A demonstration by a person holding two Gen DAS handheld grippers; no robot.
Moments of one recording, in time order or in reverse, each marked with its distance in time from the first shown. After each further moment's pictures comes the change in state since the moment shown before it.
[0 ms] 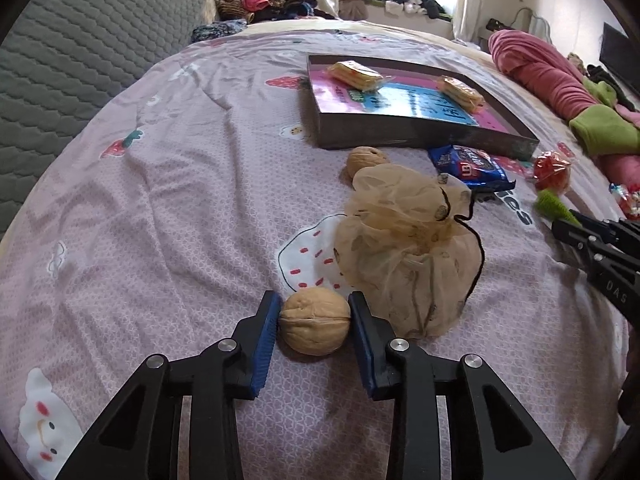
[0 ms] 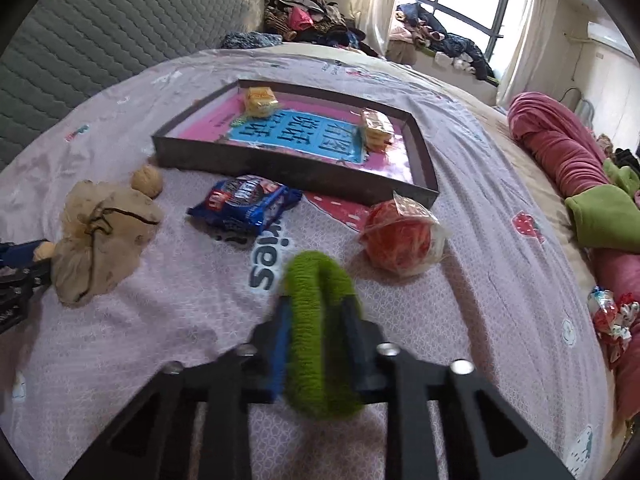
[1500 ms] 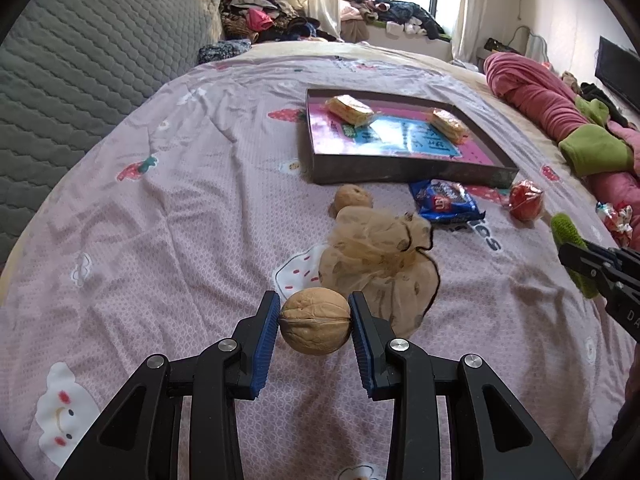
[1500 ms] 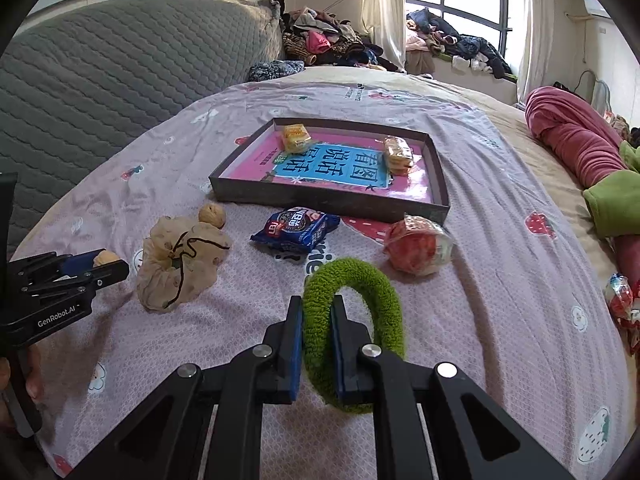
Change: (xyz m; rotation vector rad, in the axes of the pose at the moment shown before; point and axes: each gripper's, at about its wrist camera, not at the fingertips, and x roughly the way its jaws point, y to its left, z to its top) left arm -0.041 -0.005 0.005 -0.027 -0.079 -0.008; right arm -0.059 -0.005 -0.002 0.067 -0.072 0.154
